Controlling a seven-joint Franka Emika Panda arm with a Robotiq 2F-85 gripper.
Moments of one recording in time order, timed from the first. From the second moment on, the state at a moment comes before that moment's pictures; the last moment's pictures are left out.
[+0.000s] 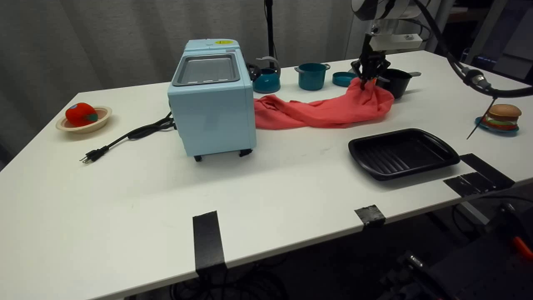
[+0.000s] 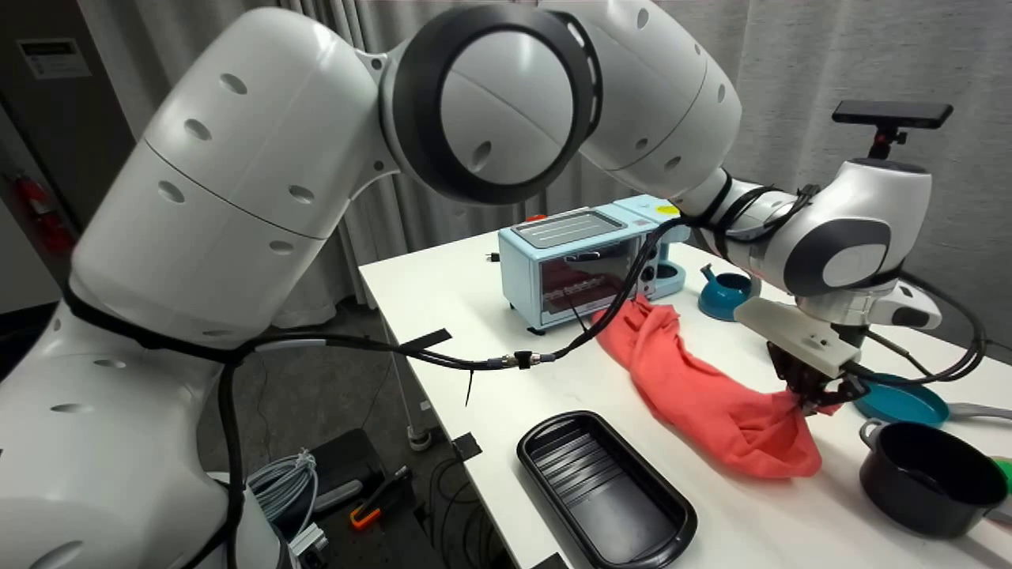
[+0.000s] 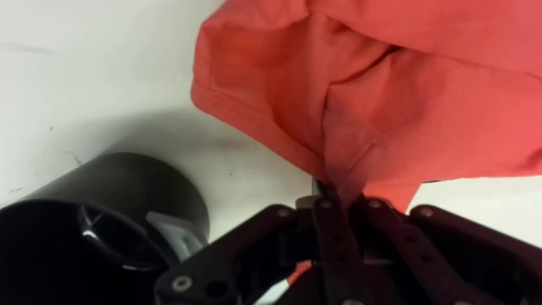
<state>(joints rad) -0.20 0.77 -0.12 -1.45 0.11 2.25 -0.07</state>
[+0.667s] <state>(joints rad) -0.20 0.47 -0.17 -1.67 0.08 2.26 -0.07</state>
